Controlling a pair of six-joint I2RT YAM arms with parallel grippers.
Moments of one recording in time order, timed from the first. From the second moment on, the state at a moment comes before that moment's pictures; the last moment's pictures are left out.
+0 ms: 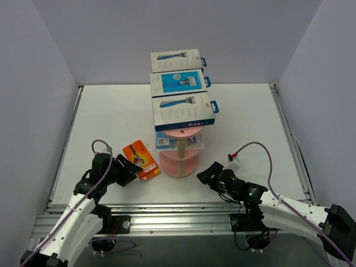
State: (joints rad) left arm -0.27 0.66 0.34 -0.44 0.26 -1.06; right arm 0.93 0.77 0.19 -0.04 0.31 1.23
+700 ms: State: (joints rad) left arm 0.02 1.20 0.79 -0.39 0.20 -0.81; right arm 0.93 0.72 0.14 -0.02 0.30 1.23
